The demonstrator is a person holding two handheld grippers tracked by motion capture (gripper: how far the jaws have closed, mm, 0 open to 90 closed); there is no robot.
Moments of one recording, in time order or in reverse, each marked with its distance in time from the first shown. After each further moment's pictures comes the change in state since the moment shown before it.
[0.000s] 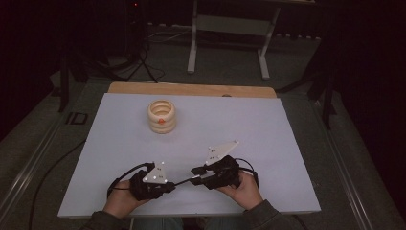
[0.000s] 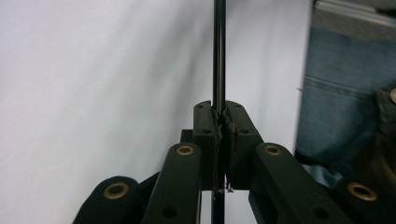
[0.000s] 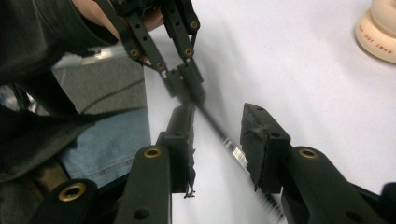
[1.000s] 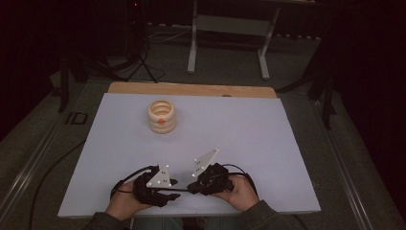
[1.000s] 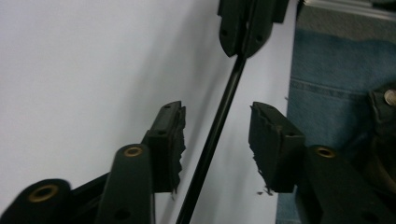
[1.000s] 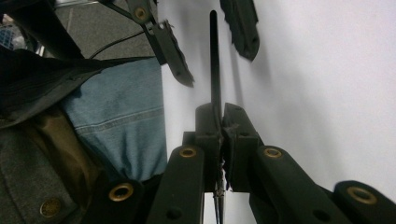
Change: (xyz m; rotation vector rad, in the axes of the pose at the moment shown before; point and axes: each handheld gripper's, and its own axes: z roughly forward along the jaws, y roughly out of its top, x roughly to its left) left arm -0.015 0.010 0.007 0.018 -0.031 0.096; right arm 0.009 -0.004 0.035 0.230 0.072 -0.079
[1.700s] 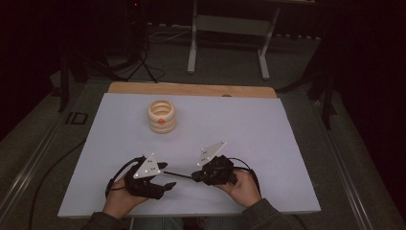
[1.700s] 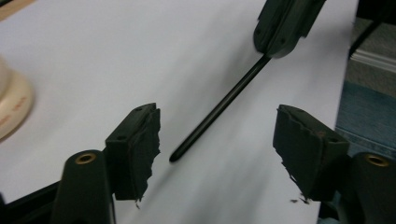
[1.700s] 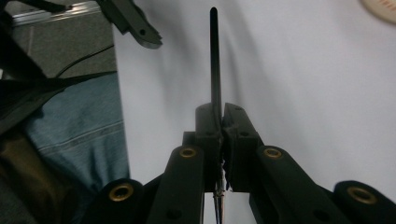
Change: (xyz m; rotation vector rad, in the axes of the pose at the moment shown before) left arm 0.012 -0.006 -0.019 -0.152 0.168 -0.158; right arm -0.013 -0.002 -0.015 -0.038 -0.127 0.059
